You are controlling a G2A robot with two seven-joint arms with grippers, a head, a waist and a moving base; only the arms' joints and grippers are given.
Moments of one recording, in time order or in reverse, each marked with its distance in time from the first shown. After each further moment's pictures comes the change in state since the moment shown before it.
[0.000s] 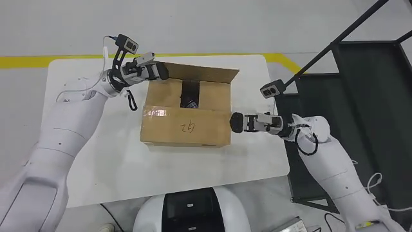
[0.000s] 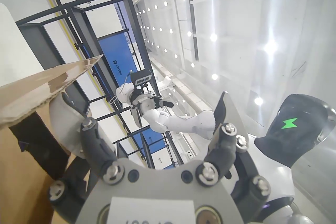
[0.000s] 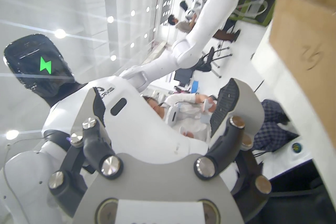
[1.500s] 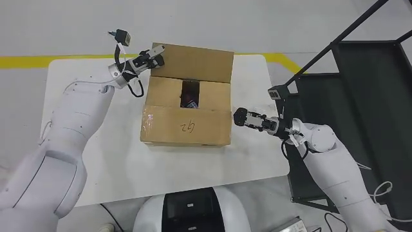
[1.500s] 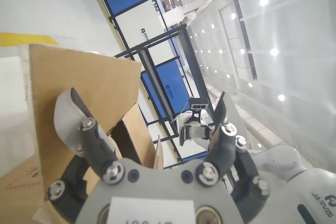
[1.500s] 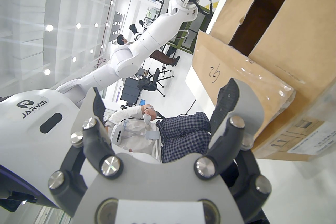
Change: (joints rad) left arm -0.189 -0.161 0.125 0.462 0.303 -0.319 0.319; right arm -0.103 0.008 0.055 -0.081 -0.313 -0.120 -0.240
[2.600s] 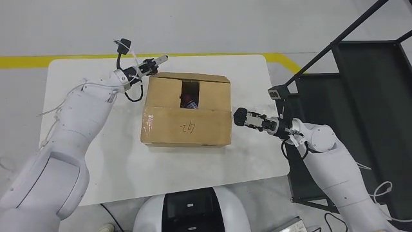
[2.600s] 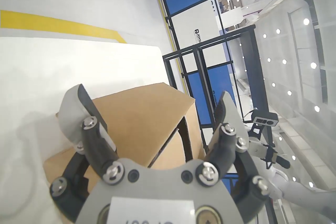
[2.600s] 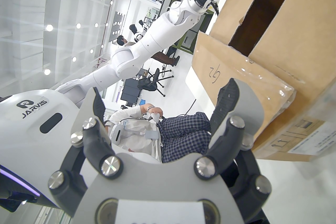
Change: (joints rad) left arm 0.014 -0.005 0.014 0.027 0.417 0.160 0.327; right arm 0.000 0.000 0.000 0.000 0.000 0.000 0.000
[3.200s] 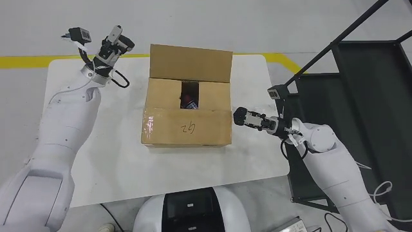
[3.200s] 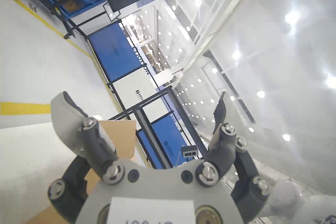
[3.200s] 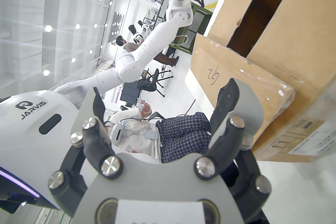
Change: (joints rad) left arm 0.184 0.122 -0.302 -0.299 -0.378 -0.192 -0.070; right arm 0.003 -0.001 0.001 -0.006 -0.058 0.011 -0.053
